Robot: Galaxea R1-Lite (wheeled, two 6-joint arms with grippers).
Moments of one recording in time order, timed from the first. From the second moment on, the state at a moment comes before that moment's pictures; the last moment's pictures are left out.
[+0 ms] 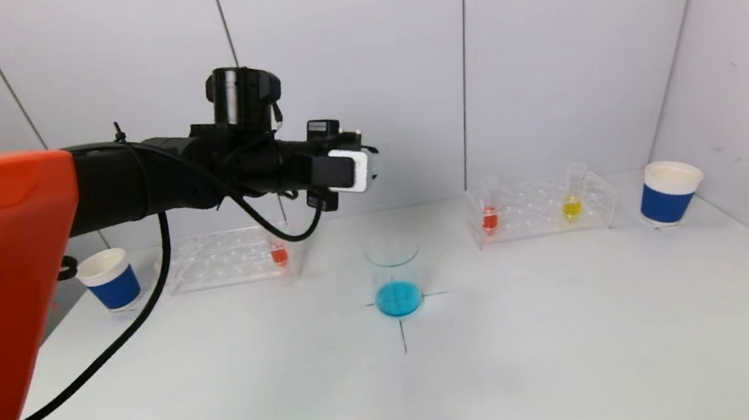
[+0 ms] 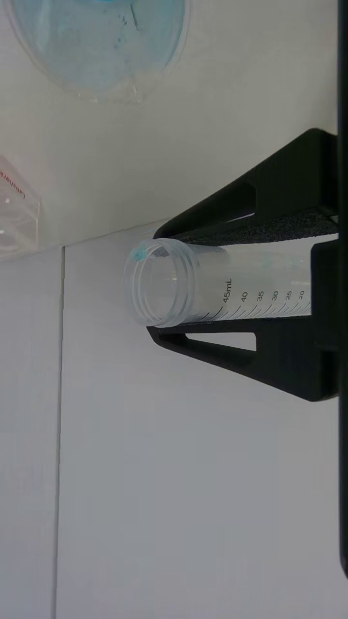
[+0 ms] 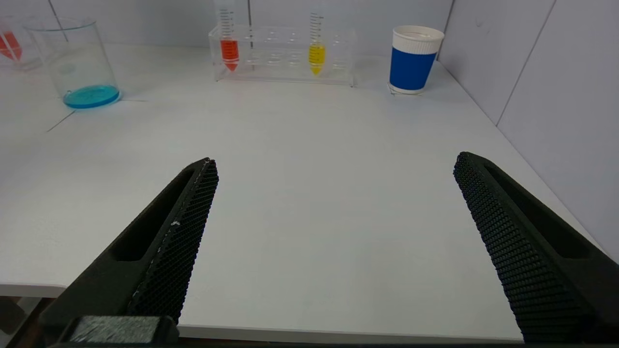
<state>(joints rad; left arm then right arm) -0.41 2.18 -1.87 0.04 -0.55 1.57 0.00 0.00 0.00 -0.01 0.02 -0.03</state>
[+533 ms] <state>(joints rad) -0.42 2.08 -1.78 -0.29 -0.40 1.10 0.00 0.00 0.00 -0.01 0.02 -0.03</state>
